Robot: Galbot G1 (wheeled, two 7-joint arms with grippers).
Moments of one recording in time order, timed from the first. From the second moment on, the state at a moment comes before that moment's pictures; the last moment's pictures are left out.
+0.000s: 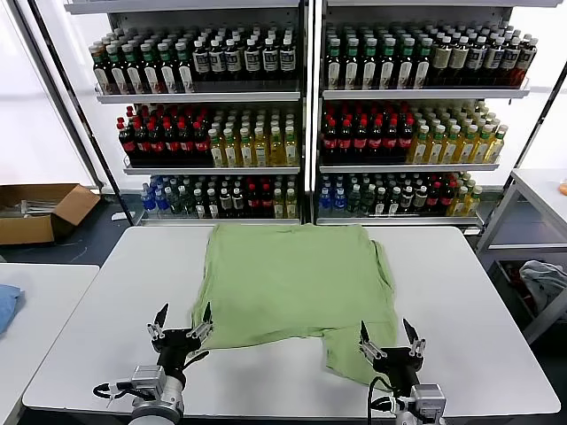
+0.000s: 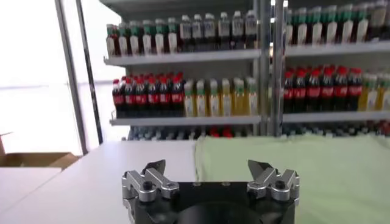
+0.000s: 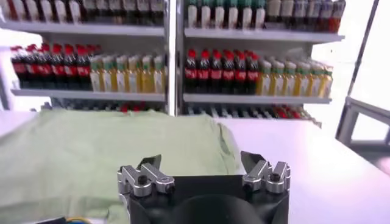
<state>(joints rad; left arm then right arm) 1.53 -1.47 -0.49 -2.14 -0.05 0.38 -0.13 -1.66 1.25 0.31 2.27 0.24 -0.40 0.47</state>
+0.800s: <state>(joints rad) 1.52 -1.45 -0.49 -2.08 -0.04 0.48 -0.13 -1.70 1.27 0.27 2.24 0.25 -0.44 0.56</state>
